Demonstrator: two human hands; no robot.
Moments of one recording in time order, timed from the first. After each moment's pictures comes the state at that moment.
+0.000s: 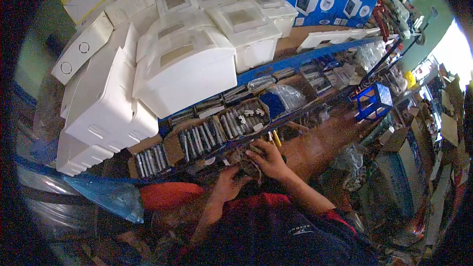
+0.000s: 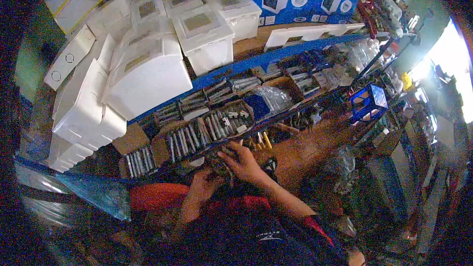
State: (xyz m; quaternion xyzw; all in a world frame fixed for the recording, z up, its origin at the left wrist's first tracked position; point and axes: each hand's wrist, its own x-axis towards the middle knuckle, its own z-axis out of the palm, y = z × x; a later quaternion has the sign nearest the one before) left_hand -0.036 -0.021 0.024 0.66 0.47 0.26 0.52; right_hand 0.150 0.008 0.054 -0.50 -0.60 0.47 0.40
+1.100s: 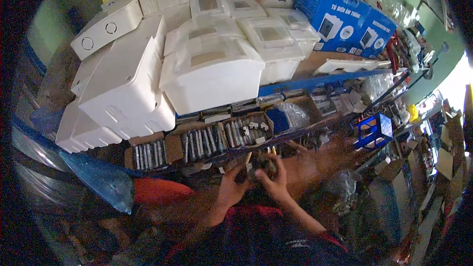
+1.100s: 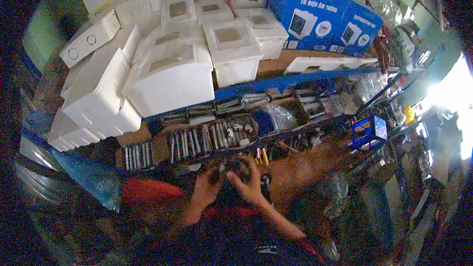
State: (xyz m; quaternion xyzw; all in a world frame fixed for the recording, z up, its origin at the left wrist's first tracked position) left_hand -0.006 -0.019 0.055 0.66 0.48 0.43 0.38; right_hand 0.146 -0.016 0.058 -0.48 -0.49 0.46 0.56
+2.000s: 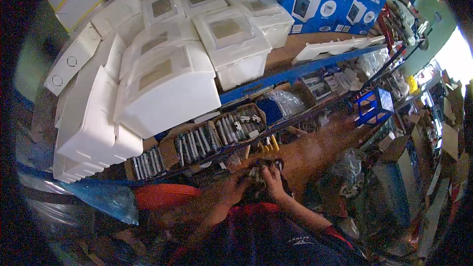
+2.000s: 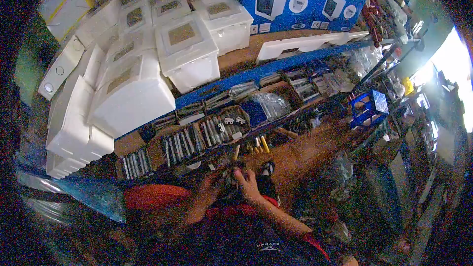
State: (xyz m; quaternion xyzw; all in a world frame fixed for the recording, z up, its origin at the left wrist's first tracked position) left_hand 0.003 -0.022 -0.030 0.61 0.48 0.34 0.53; right_hand 0.162 -0.036 -0.006 -0.52 -0.29 0.60 0.53
